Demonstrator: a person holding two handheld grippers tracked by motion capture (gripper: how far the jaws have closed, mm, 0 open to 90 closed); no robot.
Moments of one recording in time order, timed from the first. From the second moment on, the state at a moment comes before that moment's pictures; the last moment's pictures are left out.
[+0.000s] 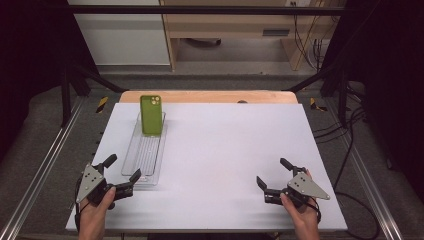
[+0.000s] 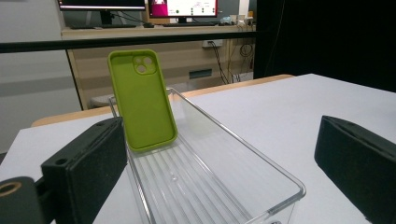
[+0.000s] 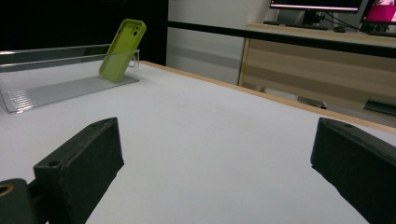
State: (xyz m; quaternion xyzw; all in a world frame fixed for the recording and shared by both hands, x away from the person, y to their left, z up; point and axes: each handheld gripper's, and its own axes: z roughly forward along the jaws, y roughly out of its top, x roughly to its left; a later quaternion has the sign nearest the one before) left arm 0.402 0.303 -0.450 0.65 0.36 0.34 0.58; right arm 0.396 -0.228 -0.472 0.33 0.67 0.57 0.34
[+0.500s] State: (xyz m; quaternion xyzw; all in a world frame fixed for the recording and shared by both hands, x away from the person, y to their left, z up) left arm 0.403 0.305 -0.458 0.64 0.36 0.35 0.58; right arm 0.401 -0.240 -0.472 0.34 0.66 0.57 0.37
